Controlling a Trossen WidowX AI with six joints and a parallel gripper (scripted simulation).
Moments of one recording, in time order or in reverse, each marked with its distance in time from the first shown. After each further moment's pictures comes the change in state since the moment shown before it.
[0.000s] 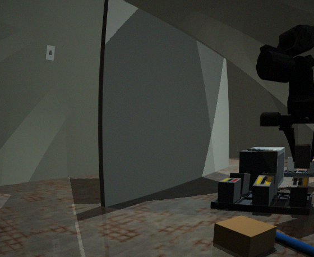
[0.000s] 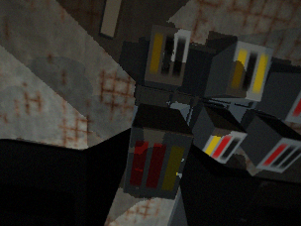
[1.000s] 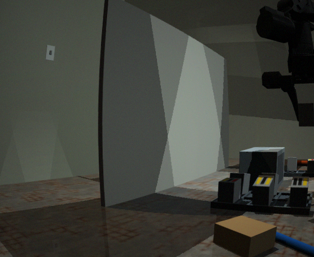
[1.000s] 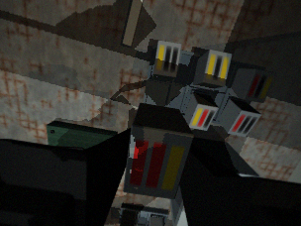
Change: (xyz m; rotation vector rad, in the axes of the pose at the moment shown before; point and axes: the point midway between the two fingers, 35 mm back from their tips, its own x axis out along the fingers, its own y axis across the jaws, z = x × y) arm -0.083 0.008 -0.002 0.010 0.001 0.000
